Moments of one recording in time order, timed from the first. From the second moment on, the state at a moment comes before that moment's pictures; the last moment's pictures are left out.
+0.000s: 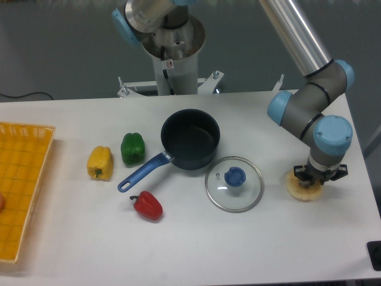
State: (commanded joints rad) arm 2.80 -2.25 -1.46 -0.91 1.72 0.81
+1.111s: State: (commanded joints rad) arm 2.66 -2.04 -1.46 -1.14 1.71 1.23
